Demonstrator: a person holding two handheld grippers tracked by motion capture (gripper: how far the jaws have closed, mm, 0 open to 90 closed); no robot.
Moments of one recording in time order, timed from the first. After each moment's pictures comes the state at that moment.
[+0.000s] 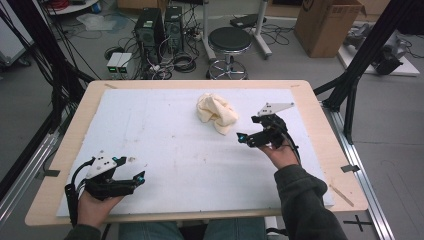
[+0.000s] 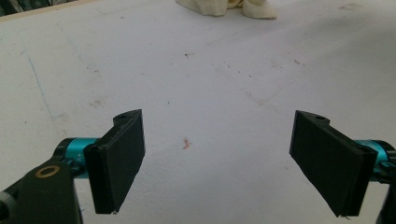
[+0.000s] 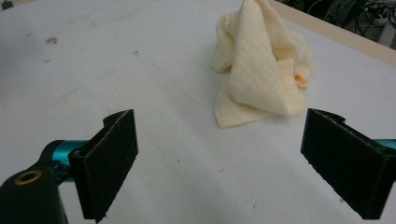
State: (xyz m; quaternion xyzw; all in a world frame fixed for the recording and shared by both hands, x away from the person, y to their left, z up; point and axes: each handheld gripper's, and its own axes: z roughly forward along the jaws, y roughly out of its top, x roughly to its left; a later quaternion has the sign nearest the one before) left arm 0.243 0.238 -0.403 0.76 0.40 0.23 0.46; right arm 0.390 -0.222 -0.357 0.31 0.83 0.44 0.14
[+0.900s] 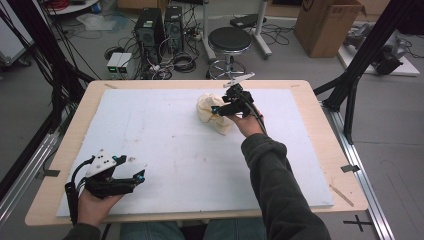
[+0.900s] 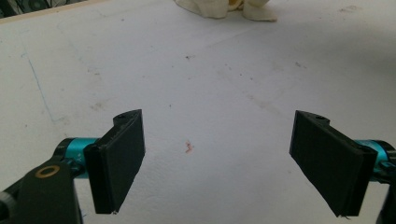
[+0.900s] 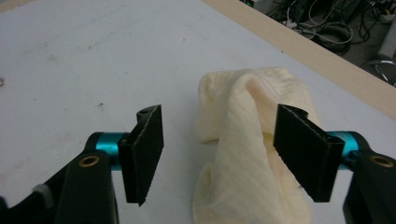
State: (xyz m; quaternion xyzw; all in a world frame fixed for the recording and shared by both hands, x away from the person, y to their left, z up) left arm 0.246 0.240 -0.403 0.76 0.40 0.23 0.46; right arm 0.481 -0.139 -0.348 0.31 0.85 0.40 0.14
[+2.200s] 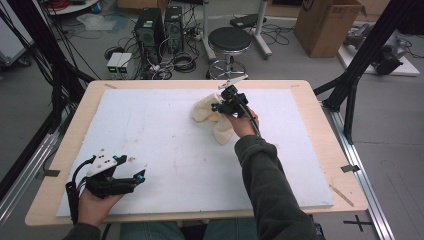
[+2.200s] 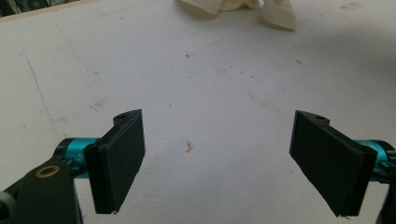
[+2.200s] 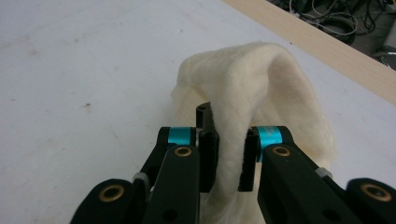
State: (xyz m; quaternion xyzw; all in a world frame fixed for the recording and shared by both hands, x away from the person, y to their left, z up) left arm 0.248 0.239 -0.405 0.76 0.40 0.23 0.46; right arm 0.488 -0.128 -0.360 0.31 0.85 0.40 0.13
